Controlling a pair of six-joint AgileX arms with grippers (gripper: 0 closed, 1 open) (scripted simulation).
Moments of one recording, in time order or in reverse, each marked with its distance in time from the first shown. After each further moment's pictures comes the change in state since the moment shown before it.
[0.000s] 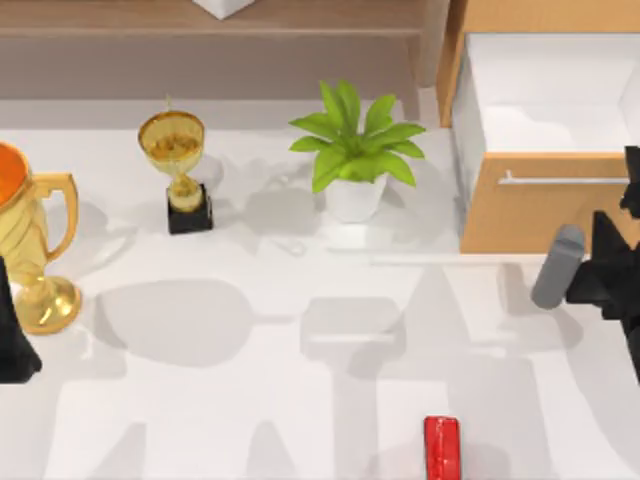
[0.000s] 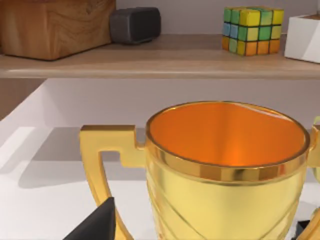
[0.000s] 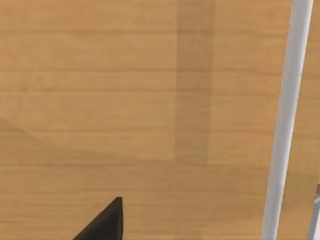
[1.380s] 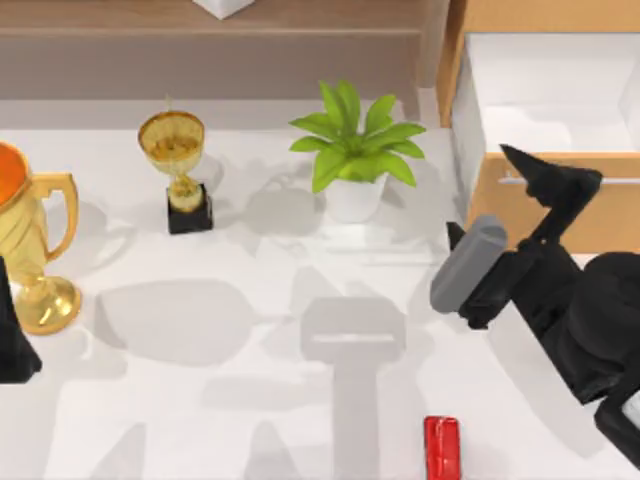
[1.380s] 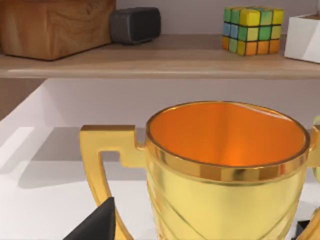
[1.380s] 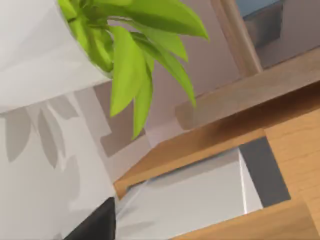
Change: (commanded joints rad) left arm 0.000 0.000 0.000 0.000 0.000 0.000; right arm 0.248 -0.100 0.120 -0.266 -0.101 0.451
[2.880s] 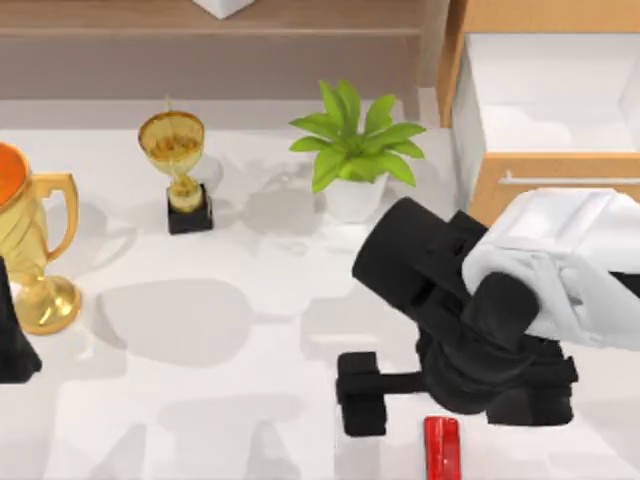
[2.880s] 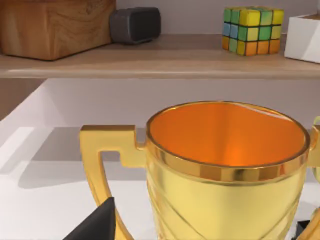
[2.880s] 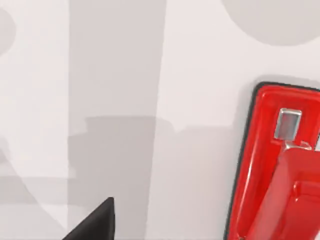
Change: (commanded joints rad) left arm 0.000 0.000 0.000 0.000 0.000 0.000; right arm 0.321 -0.224 0.682 -2.298 -0.244 1.914
